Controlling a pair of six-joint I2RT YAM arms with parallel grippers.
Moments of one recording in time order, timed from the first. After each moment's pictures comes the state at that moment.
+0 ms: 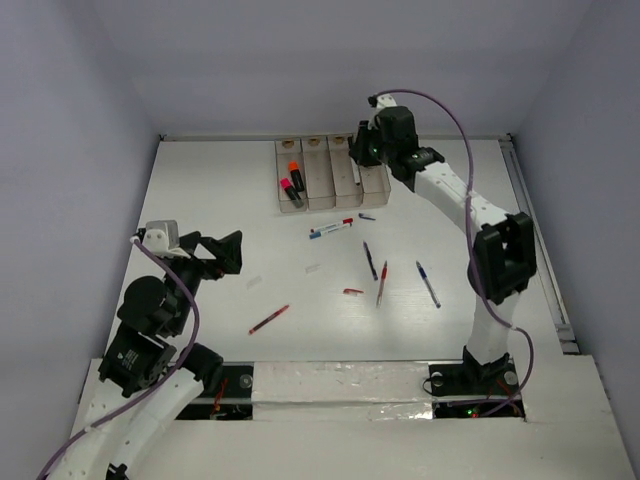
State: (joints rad) left arm -0.52 0.33 0.73 -0.38 -0.31 -0.32; right arm 0.43 1.89 1.68 -0.22 -0.02 0.28
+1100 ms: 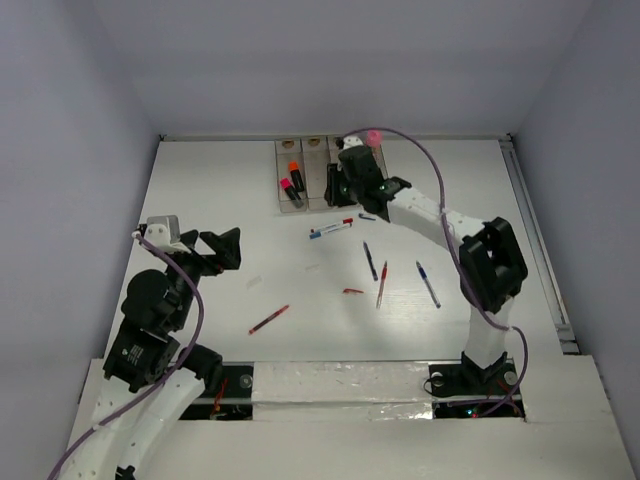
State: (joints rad) left arm -0.43 0.37 0.73 -0.38 -0.26 -0.32; right arm 0.61 1.93 1.59 -0.27 0.10 0.37
